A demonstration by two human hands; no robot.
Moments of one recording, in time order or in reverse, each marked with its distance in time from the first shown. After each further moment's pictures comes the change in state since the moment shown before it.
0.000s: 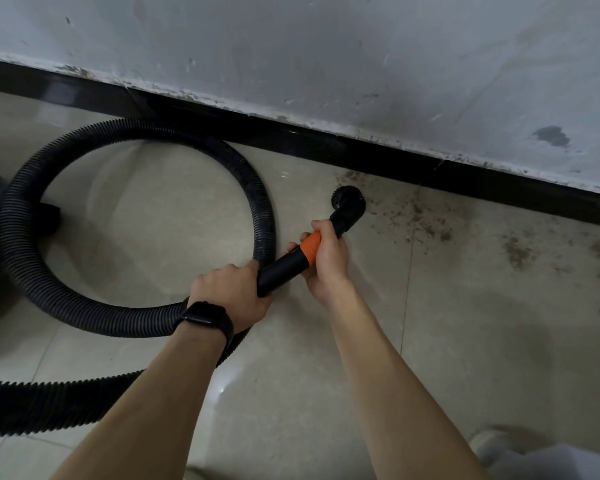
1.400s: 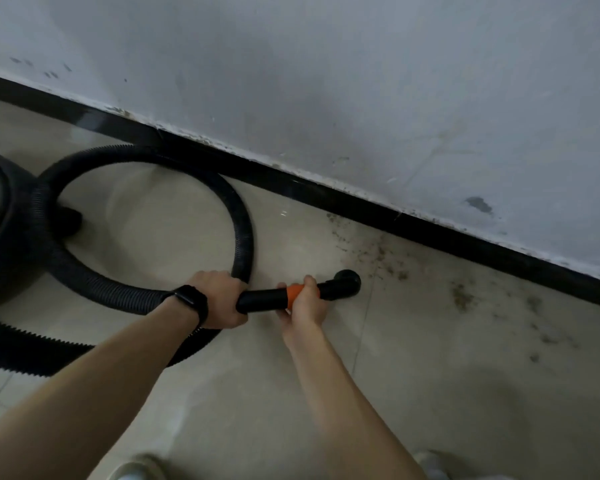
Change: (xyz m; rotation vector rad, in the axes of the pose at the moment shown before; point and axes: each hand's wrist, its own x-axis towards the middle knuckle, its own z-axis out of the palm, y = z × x) left_hand -0.016 0.011 -0.037 0.085 -0.177 0.178; right_hand -0.053 0.001 -0.024 0.094 0.302 0.110
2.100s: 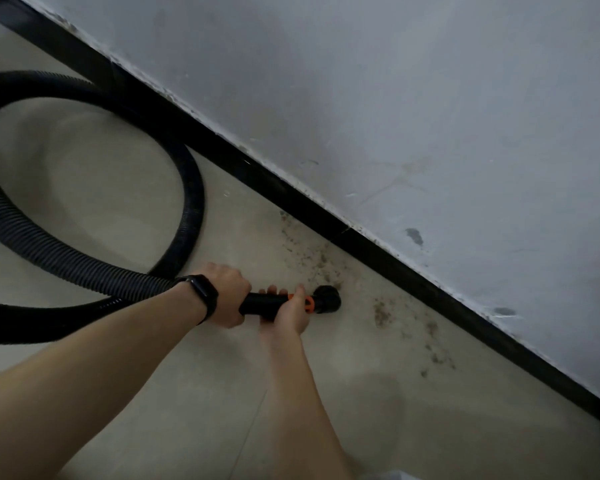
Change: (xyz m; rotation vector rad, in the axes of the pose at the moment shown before) left_hand 0.034 0.084 0.001 0.025 0.089 0.179; right_hand 0.001 -0.042 -0.039 0.171 0.087 -0.155
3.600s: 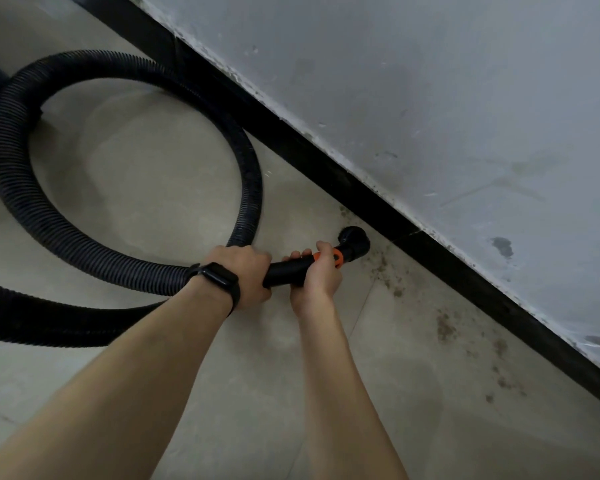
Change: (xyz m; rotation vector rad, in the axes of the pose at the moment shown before) left_hand -0.008 -0.067 0.021 -0.225 0.095 -0.260; right_hand 0.015 0.044 0.075 -0.252 -0.175 -0.041
